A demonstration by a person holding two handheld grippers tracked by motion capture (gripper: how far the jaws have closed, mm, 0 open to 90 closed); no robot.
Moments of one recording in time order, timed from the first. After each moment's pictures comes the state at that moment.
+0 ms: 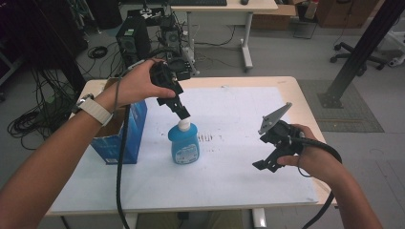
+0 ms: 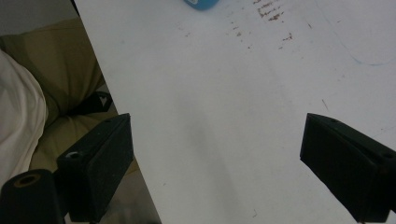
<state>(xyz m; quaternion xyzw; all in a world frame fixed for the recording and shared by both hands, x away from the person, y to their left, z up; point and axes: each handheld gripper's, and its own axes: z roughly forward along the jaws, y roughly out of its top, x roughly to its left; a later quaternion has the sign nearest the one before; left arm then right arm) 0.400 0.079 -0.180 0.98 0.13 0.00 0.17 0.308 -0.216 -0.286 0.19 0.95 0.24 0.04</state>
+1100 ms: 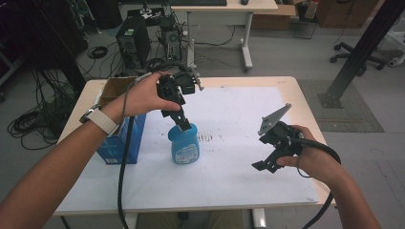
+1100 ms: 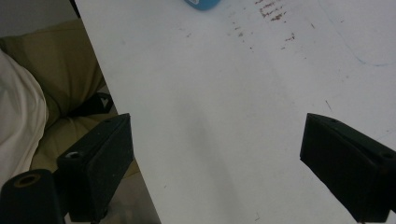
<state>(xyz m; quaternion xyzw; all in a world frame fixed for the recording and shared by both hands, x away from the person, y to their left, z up) 0.392 0.070 -0.209 0.98 0.12 -0.01 0.14 0.309 -0.215 -0.290 0.19 0.95 0.24 0.04</state>
